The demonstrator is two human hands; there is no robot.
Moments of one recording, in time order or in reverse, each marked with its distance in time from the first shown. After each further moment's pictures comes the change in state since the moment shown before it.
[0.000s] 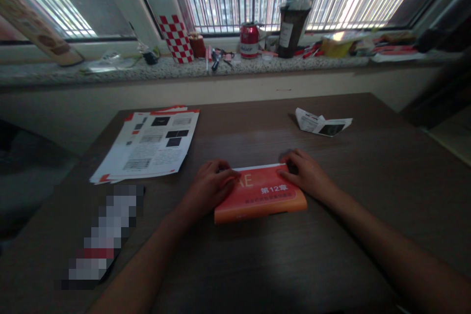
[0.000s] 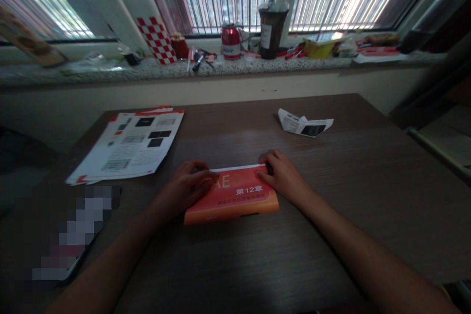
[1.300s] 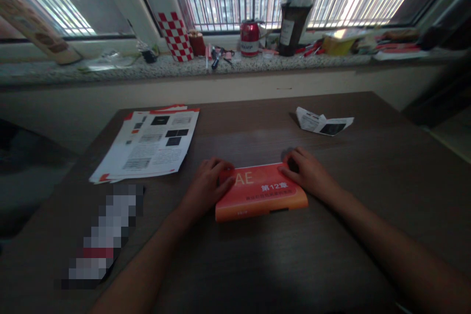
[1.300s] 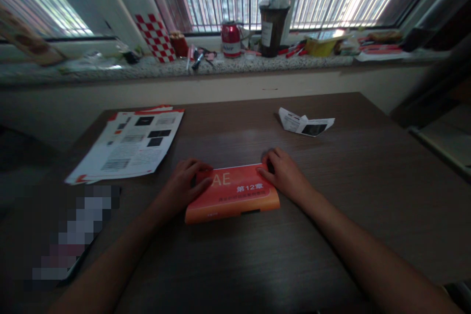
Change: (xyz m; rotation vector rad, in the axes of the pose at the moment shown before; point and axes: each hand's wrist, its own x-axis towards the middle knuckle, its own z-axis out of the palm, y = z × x) left_hand 0.001 -0.001 0.003 -0.097 0.074 -0.134; right_hand 0.002 0.003 -0.001 -0.039 0.009 -0.003
